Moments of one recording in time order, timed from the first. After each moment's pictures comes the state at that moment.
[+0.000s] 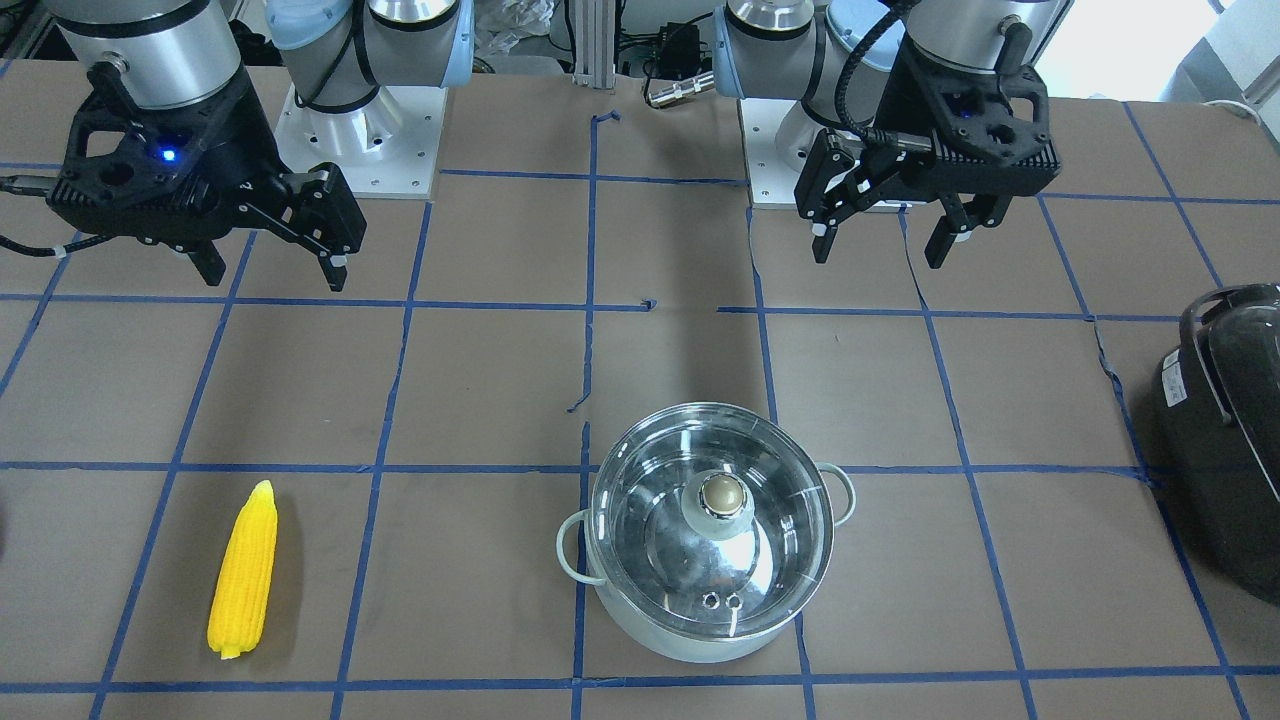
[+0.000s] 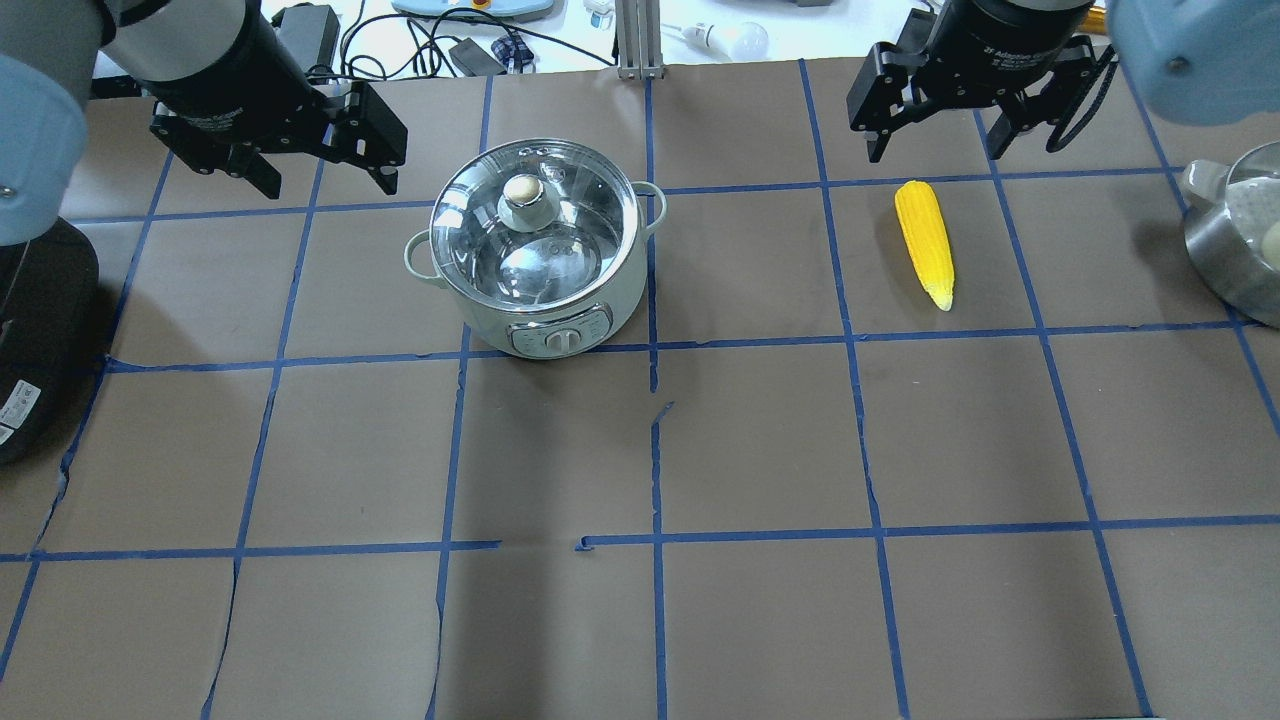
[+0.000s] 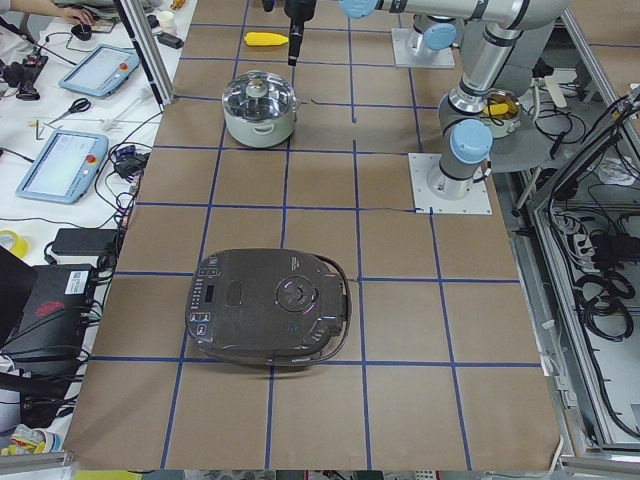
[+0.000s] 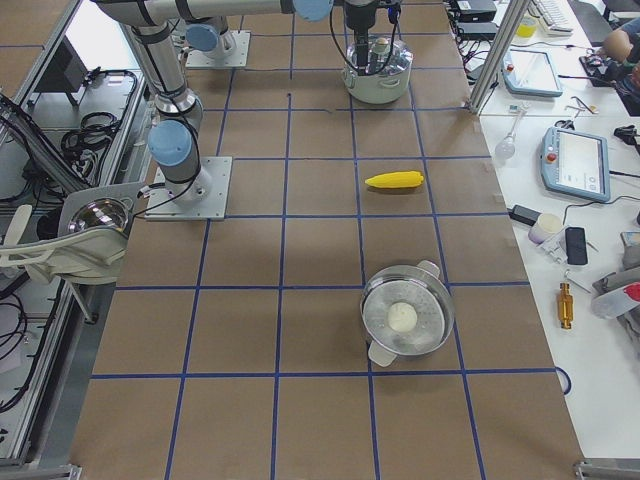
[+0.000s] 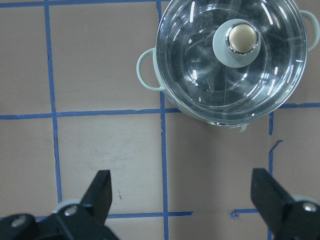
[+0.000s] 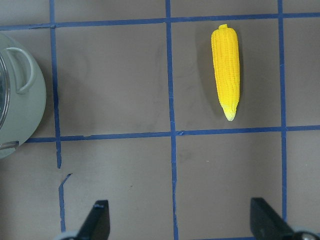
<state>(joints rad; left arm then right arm) -1.59 -1.54 -1.54 -1.46 1.57 0.00 1.59 -1.52 1.47 -1.64 -1.58 0.05</state>
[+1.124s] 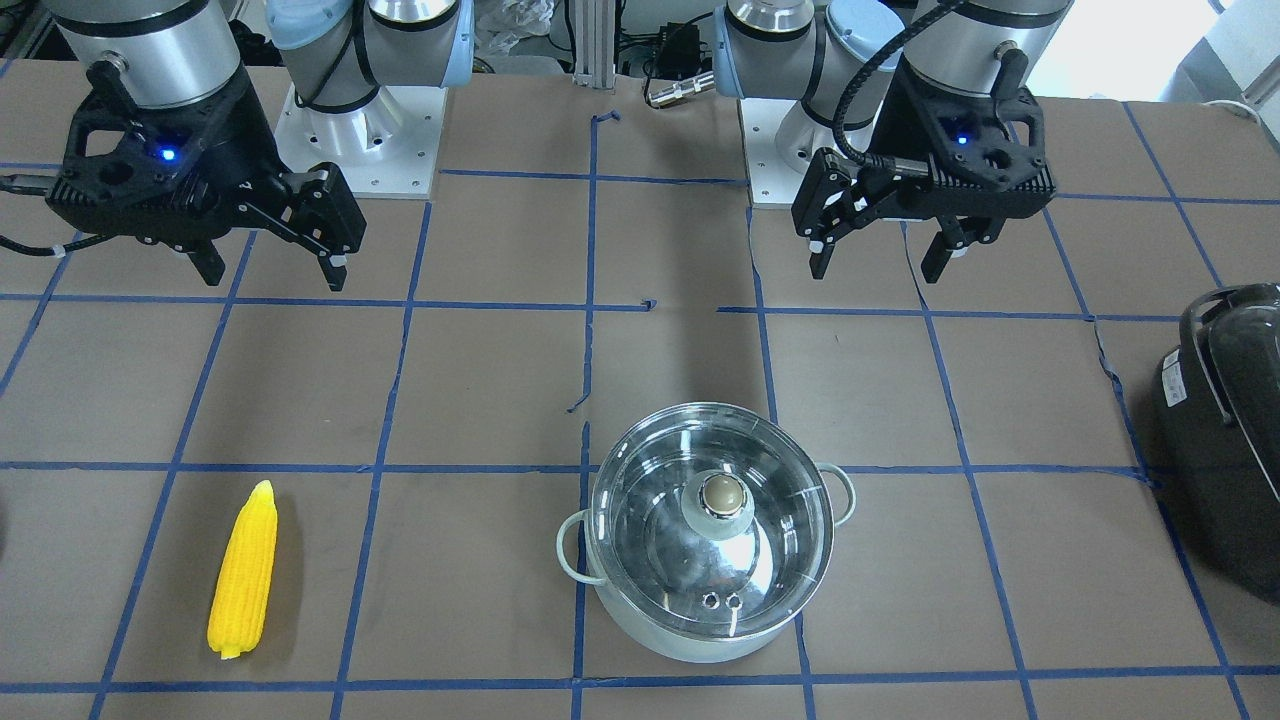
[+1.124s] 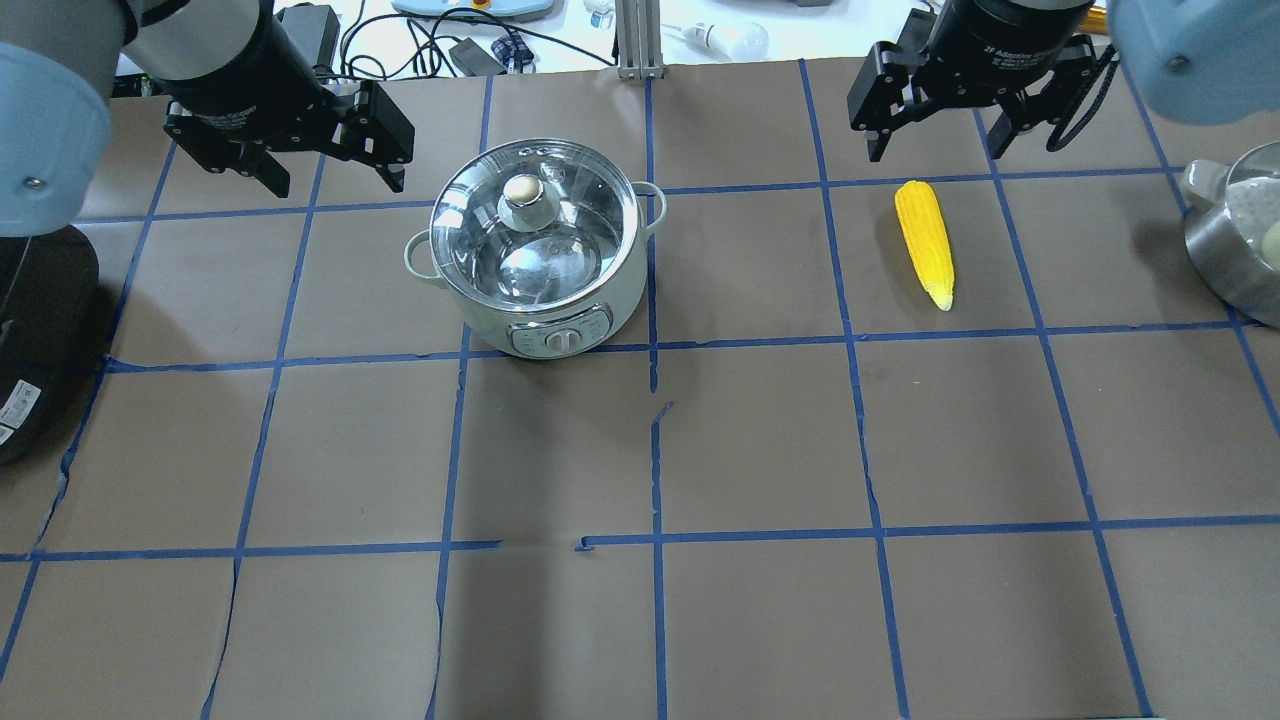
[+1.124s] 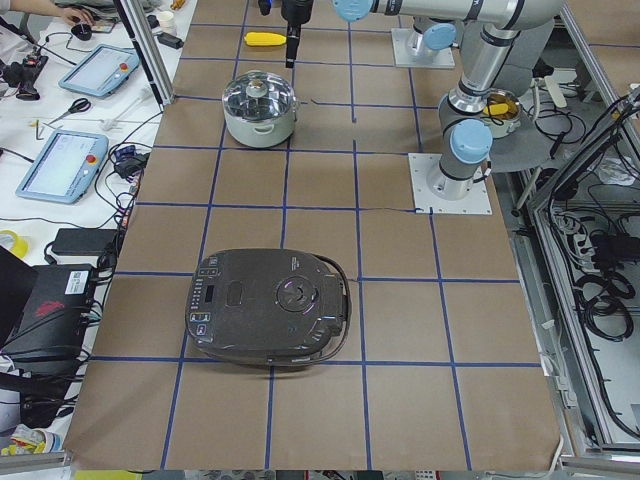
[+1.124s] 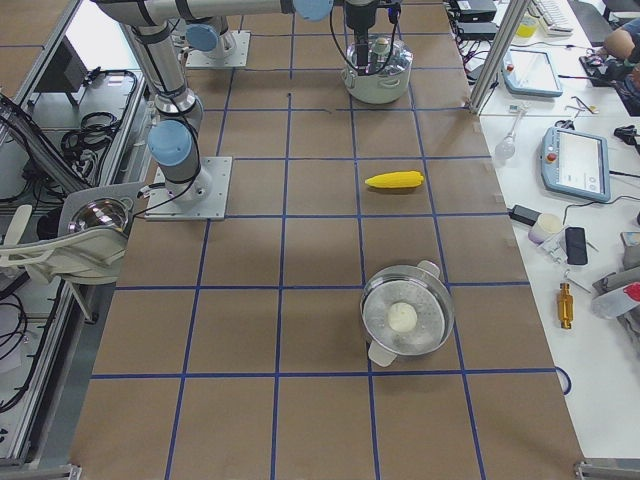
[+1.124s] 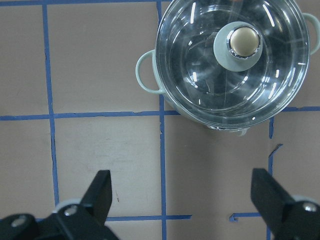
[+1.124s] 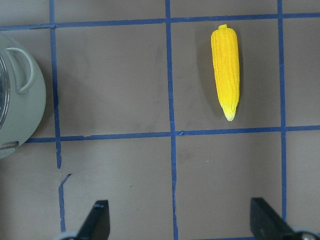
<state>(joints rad) -1.59 -1.57 -1.54 -1.44 1.56 -0.01 1.59 -1.52 1.47 -1.64 -1.58 0.05</state>
